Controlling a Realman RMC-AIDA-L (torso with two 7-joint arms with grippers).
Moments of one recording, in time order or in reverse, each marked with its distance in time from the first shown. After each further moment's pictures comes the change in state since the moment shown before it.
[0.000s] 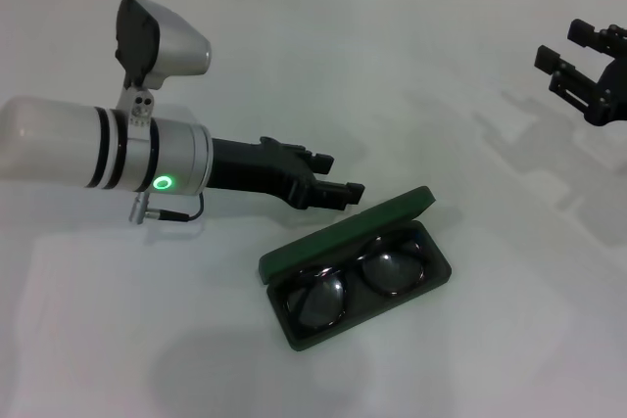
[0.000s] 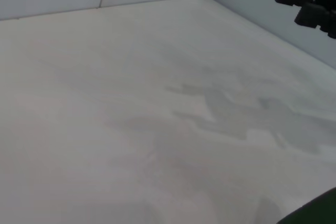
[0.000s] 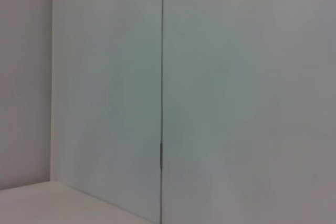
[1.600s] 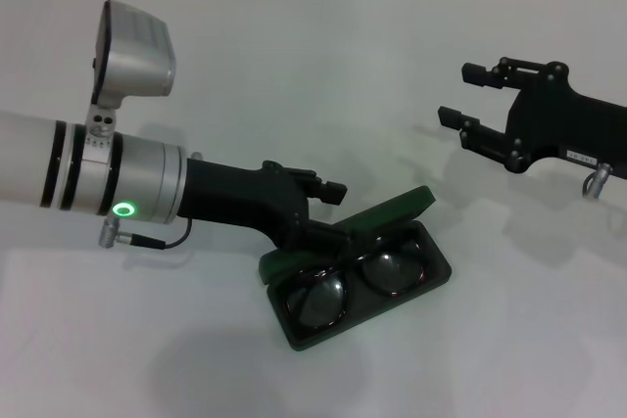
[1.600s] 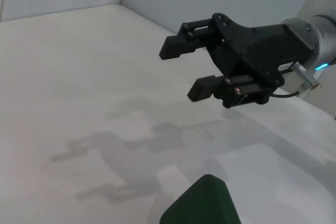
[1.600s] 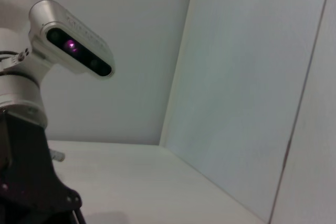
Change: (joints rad) left arm 0.129 0.005 0.045 0.225 -0.031 0.271 -0.005; right arm 0.042 -0.001 -0.136 -0.115 -0.189 -0.031 -0.019
